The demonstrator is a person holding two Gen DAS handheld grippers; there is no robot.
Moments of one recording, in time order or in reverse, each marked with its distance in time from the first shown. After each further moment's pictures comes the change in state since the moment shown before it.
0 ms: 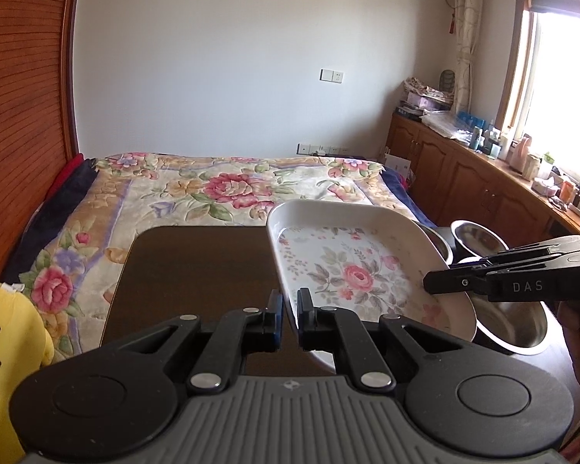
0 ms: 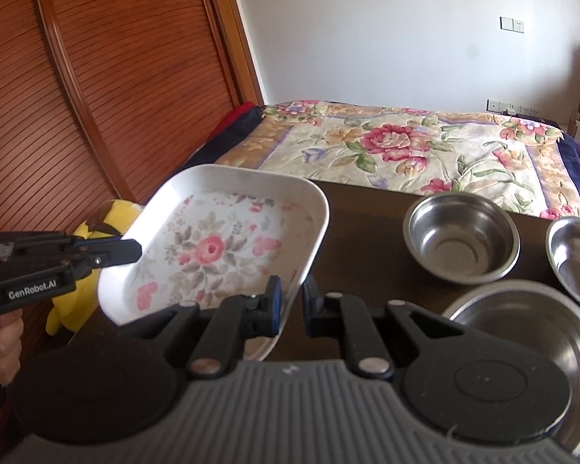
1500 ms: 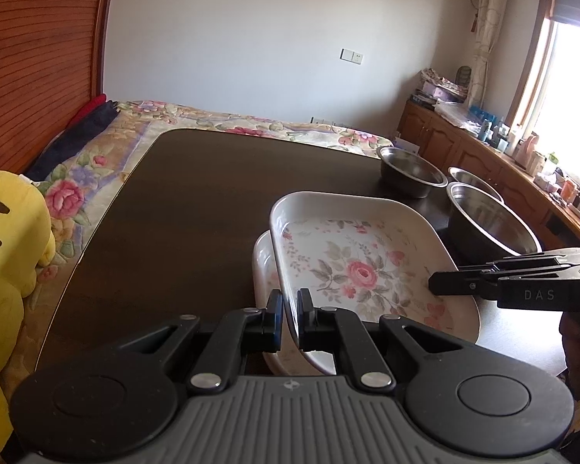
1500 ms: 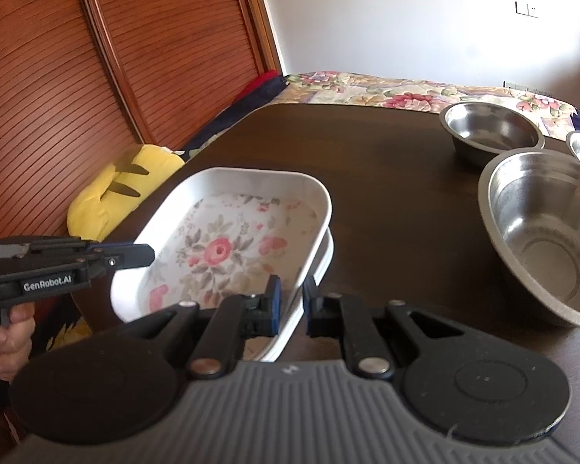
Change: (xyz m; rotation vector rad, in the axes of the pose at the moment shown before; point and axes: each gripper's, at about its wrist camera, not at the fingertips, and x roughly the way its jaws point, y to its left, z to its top) left arm -0.034 0.002 -0.111 -0.113 0.056 0.008; right arm -0.015 0.026 -0.085 -0.027 0.042 0.043
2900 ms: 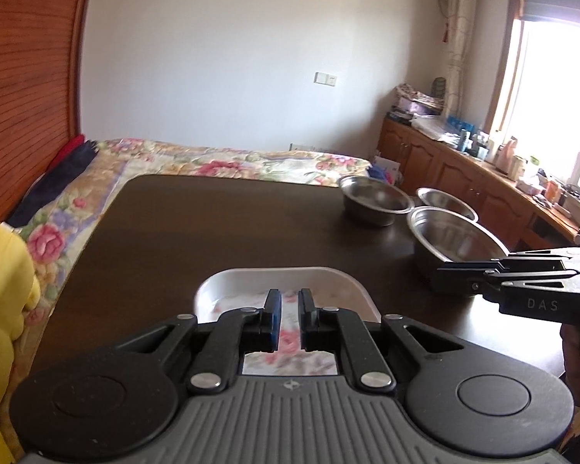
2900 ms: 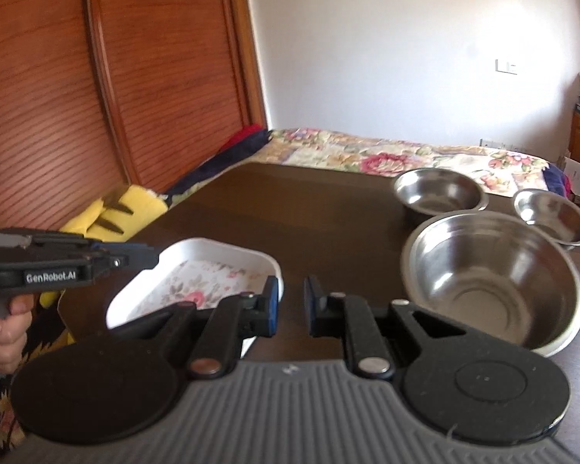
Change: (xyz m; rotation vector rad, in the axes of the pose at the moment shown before) left arm -0.009 -0.050 0.019 0.080 -0.091 -0.036; right arm -0.050 -0.021 0.004 -0.053 -0.191 -0.076
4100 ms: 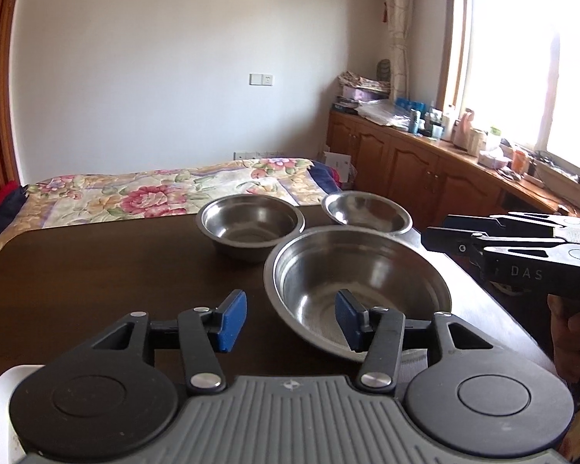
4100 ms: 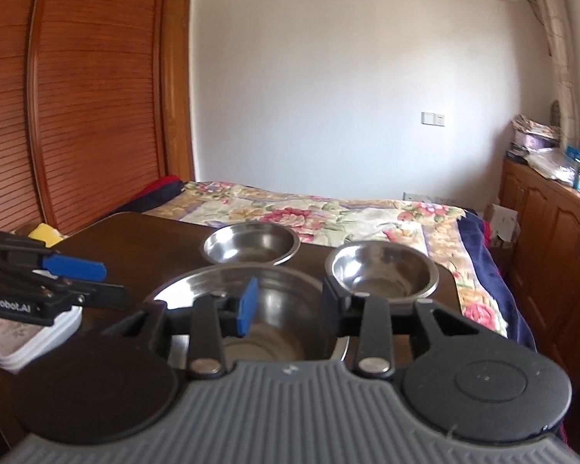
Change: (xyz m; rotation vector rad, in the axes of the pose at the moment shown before) left arm 0.097 -0.147 0.033 0.134 -0.012 -0.074; right arm -0.029 -0.159 0.004 -0.060 -0.179 -0.171
